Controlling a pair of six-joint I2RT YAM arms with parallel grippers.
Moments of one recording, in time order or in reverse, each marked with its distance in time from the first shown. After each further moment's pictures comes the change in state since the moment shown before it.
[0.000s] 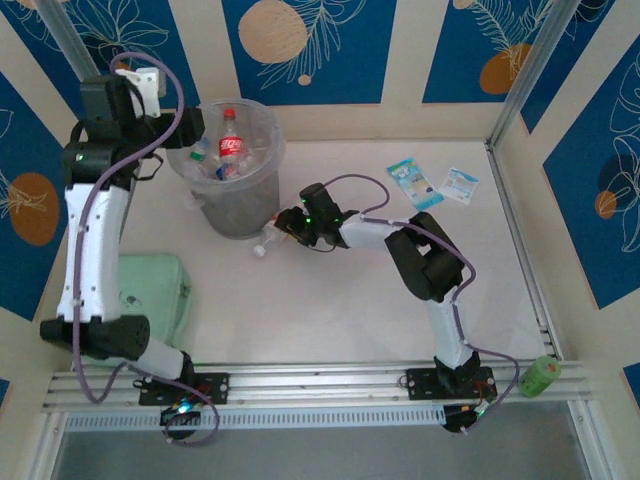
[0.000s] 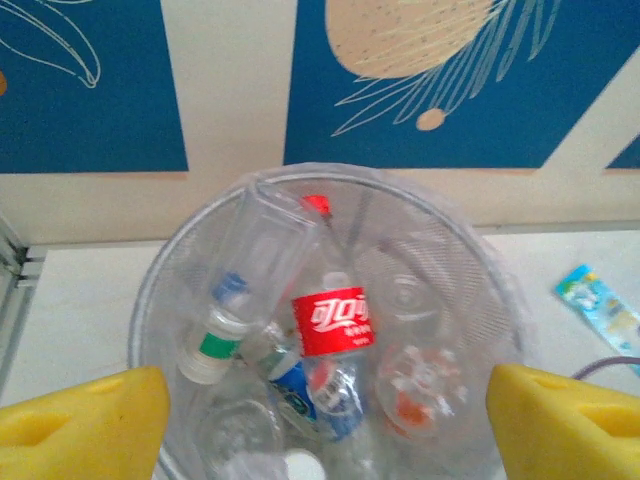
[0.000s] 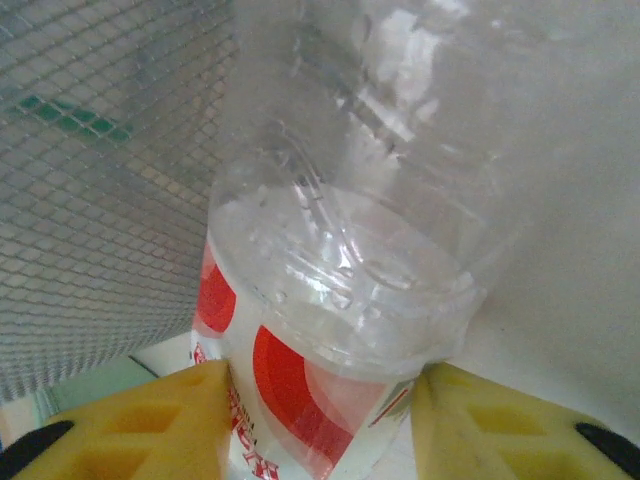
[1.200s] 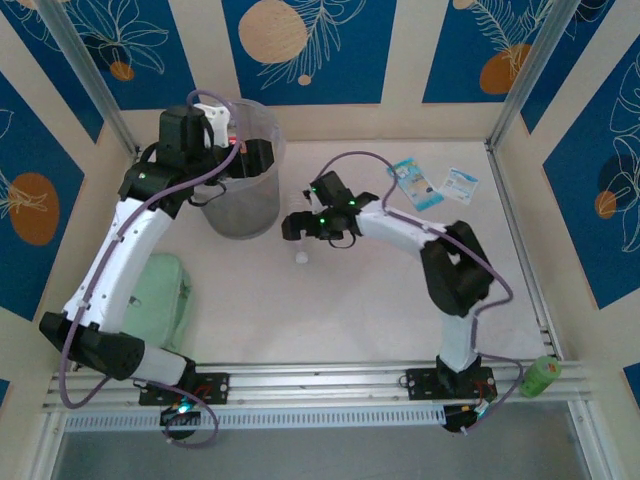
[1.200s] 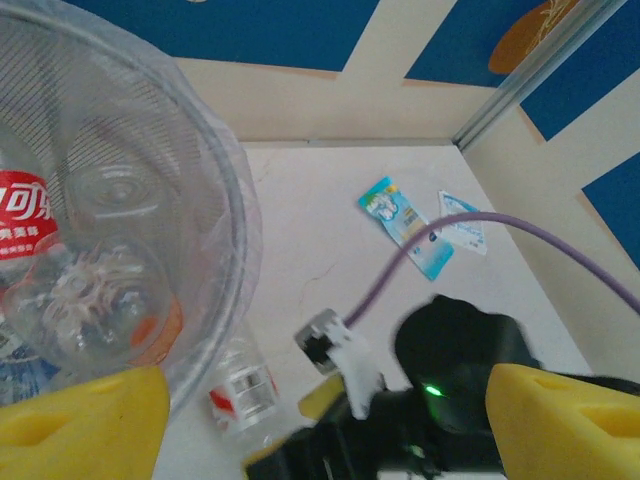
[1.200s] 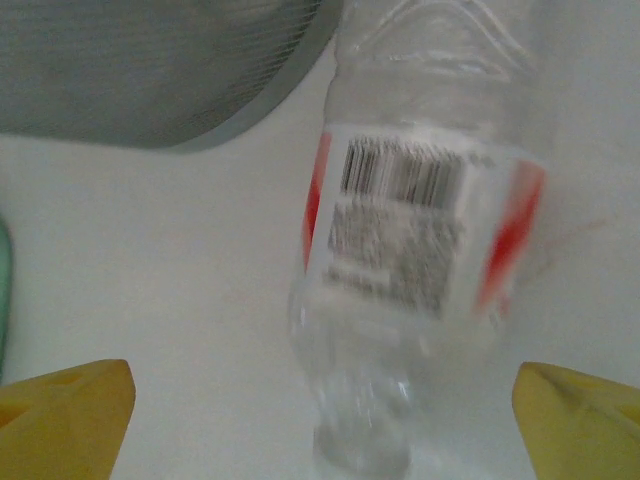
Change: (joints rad) left arm -0.315 -0.069 -0.289 0.171 0.064 -0.237; right arm -0.014 -0.105 0.133 -0.518 0.044 -0.582
